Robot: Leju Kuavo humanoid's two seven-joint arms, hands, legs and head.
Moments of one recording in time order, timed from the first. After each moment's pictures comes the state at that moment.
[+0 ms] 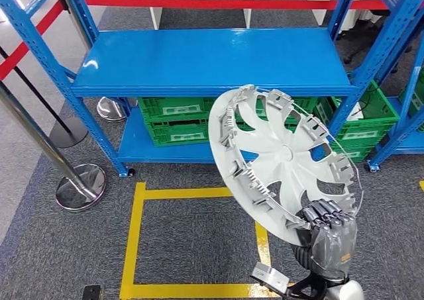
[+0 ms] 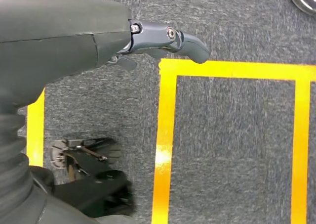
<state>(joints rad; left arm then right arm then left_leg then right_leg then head) -0.09 -0.15 0.56 -0.25 -0.39 0.20 -0.56 0.38 0.18 -0.01 -1.92 1.19 -0.67 -0.44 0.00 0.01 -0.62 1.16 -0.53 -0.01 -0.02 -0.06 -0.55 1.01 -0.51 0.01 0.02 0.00</state>
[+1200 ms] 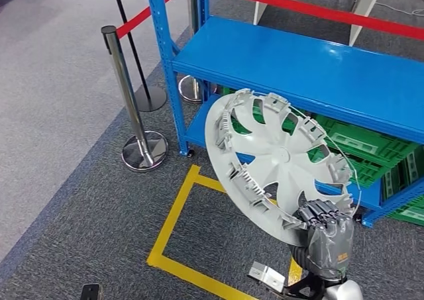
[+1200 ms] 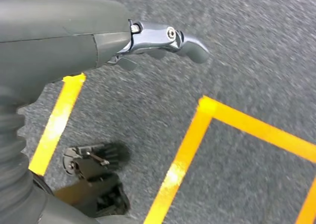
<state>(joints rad) -0.09 -0.15 0.57 -0.25 -0.39 0.20 -0.55 0.39 0.15 0.02 -1.93 1.25 -0.67 -0.38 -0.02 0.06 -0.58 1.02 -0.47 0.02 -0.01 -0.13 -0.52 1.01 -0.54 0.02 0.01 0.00</state>
